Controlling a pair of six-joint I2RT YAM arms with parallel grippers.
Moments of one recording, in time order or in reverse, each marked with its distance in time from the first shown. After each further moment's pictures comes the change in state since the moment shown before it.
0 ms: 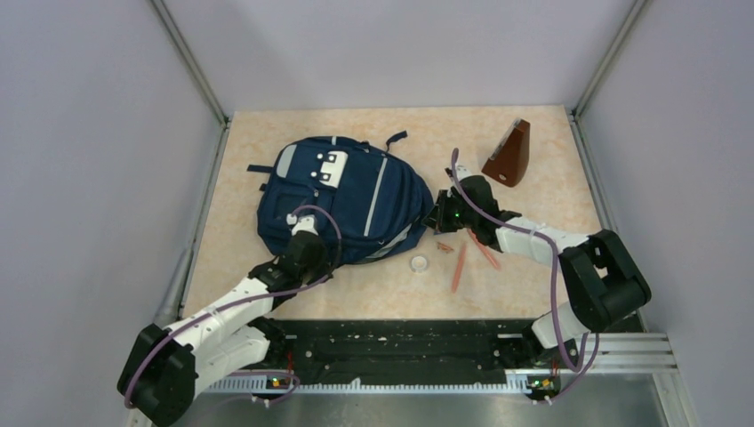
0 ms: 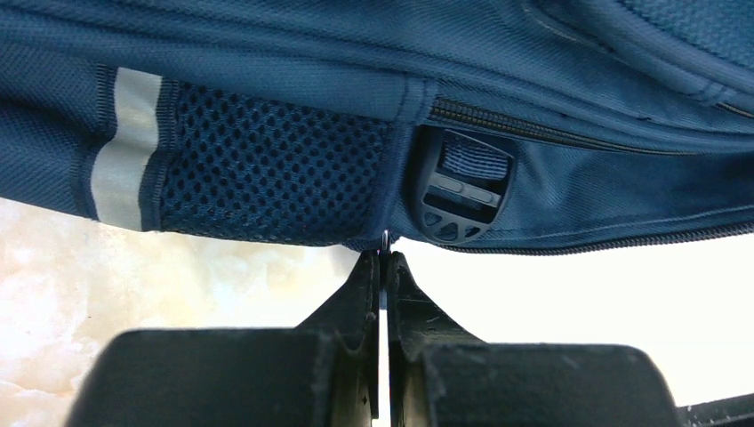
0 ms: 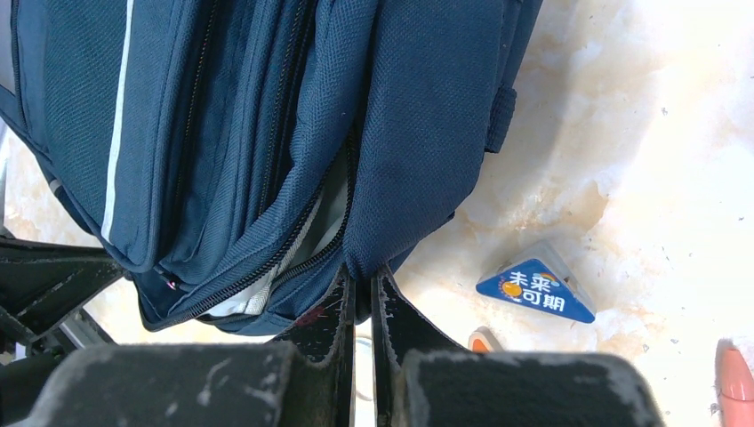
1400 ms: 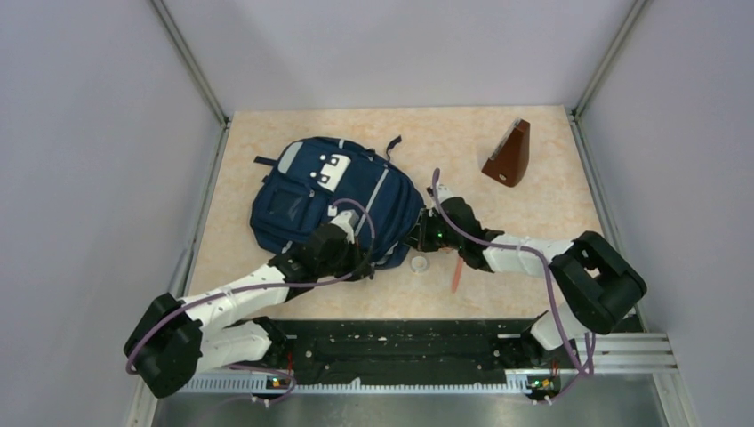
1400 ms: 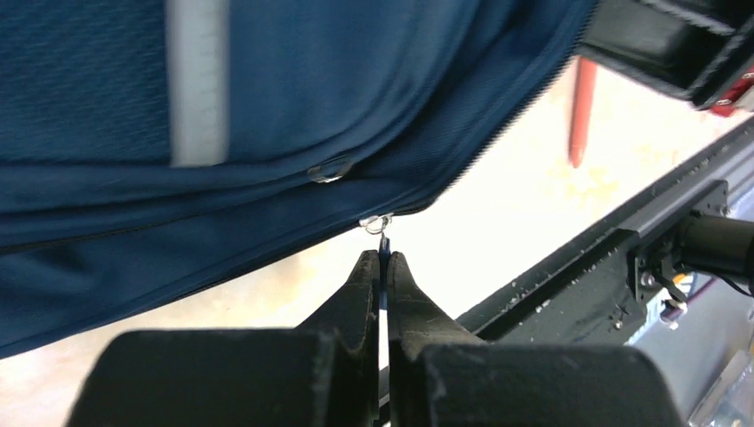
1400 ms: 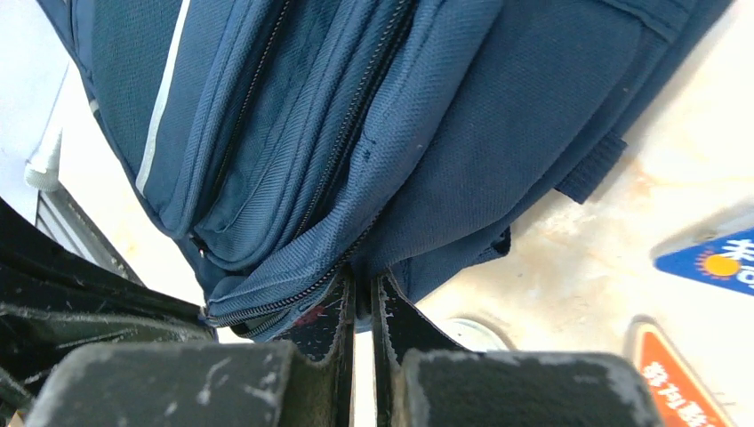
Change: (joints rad) left arm -0.156 0.148 0.117 0.159 0.306 -0.032; right arm 0.184 0.000 -0.105 0.172 0.047 0.136
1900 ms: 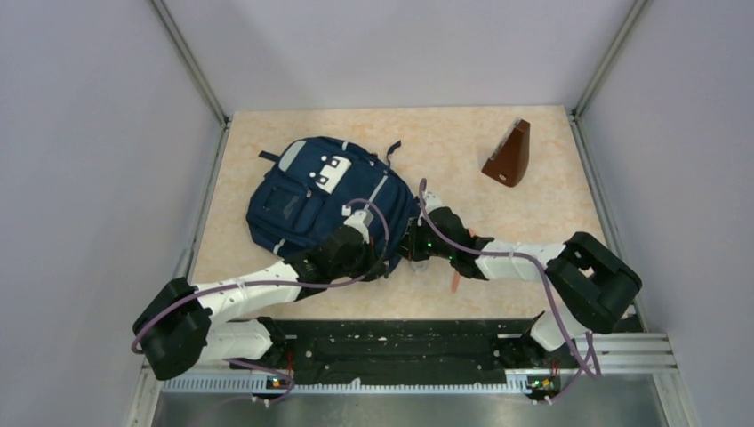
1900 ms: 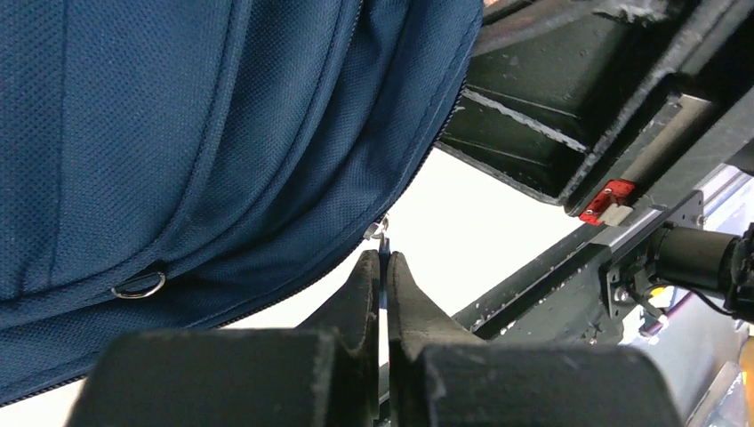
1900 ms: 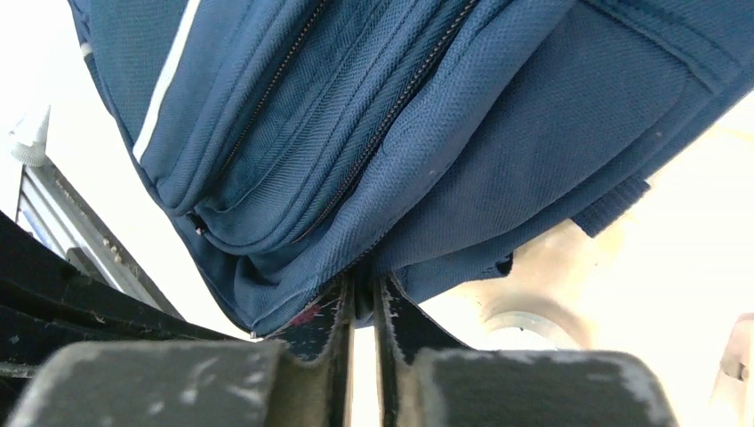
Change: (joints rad) left arm -0.154 0.100 0.062 0.079 -0.106 -0.084; right arm 0.134 0.038 0.001 0.042 0.085 0.021
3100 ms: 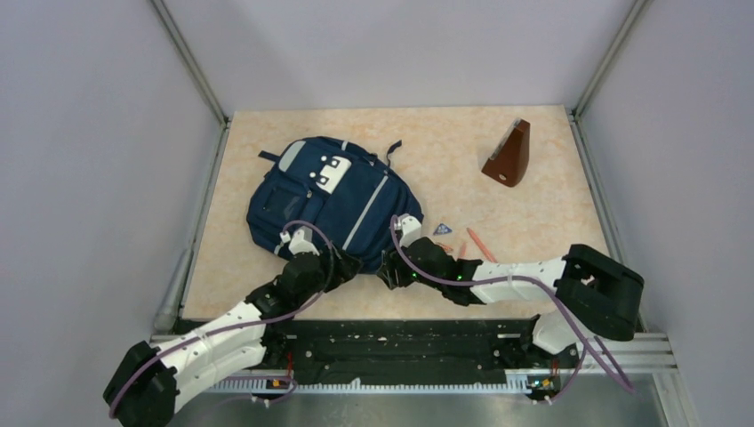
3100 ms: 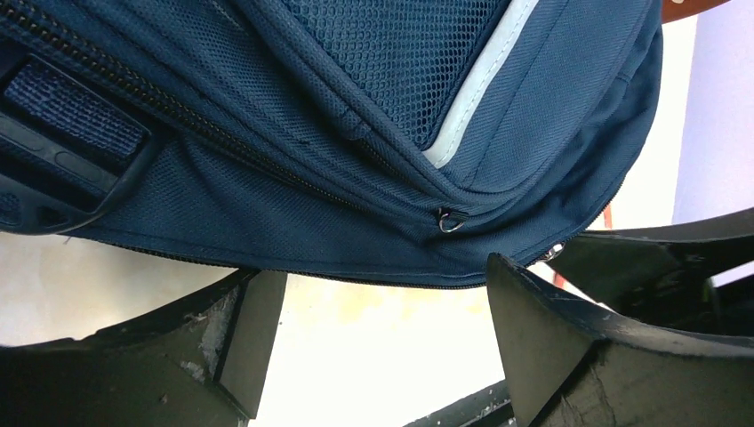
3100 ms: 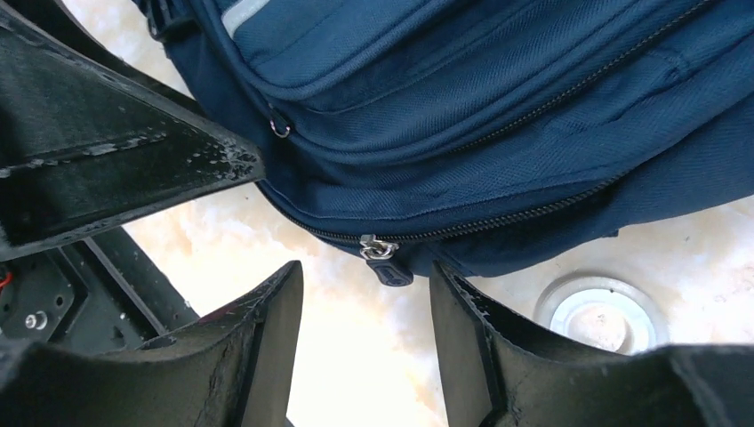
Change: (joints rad) left arm 0.150 -0.447 -0.371 0.048 -0.204 -0.269; right arm 0.280 -0.101 -0.043 -0.029 0.285 -0.188
